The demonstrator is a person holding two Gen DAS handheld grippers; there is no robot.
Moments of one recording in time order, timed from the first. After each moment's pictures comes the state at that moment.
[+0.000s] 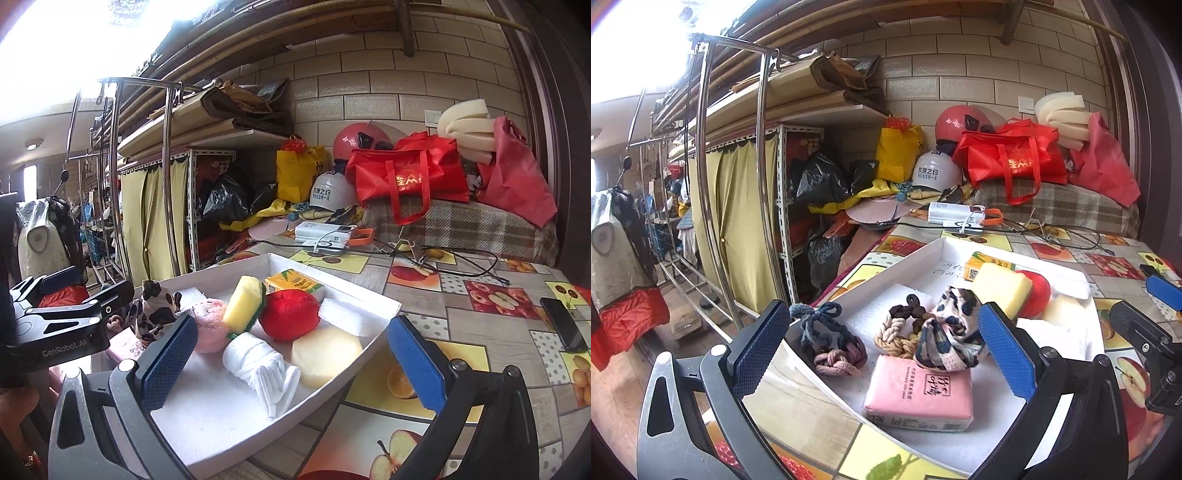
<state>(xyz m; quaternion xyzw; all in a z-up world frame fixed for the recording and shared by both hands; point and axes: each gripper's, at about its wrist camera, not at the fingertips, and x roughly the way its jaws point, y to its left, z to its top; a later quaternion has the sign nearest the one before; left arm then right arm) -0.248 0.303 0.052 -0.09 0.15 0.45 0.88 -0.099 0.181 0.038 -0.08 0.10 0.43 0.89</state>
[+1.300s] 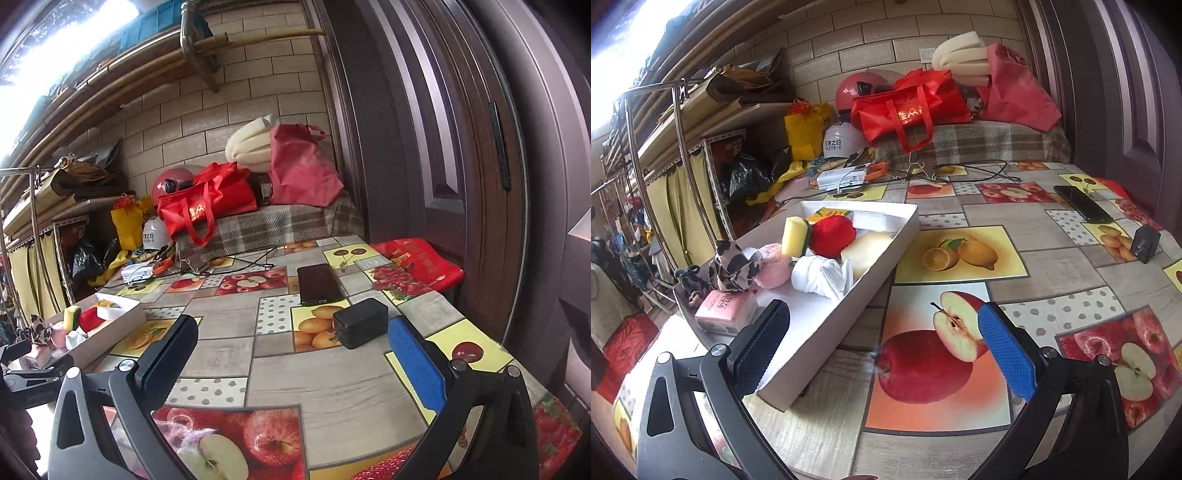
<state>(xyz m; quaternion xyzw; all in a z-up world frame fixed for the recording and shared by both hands) -0.133 0.119 0.050 -0.03 0.25 0.38 0.89 -0.068 -0.121 0.050 0.05 0.11 0.19 0.97</state>
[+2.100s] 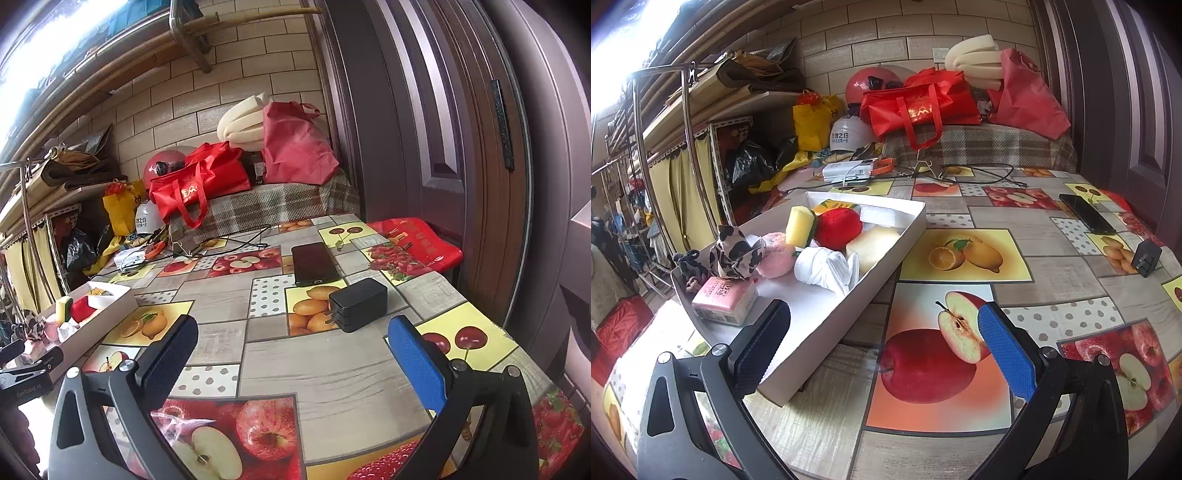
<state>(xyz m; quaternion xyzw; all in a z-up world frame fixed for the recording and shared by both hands) -0.136 0.127 0.048 -0.06 0.25 0.38 0.89 -0.062 -0.119 0.043 0.04 0.14 0.18 0.97</state>
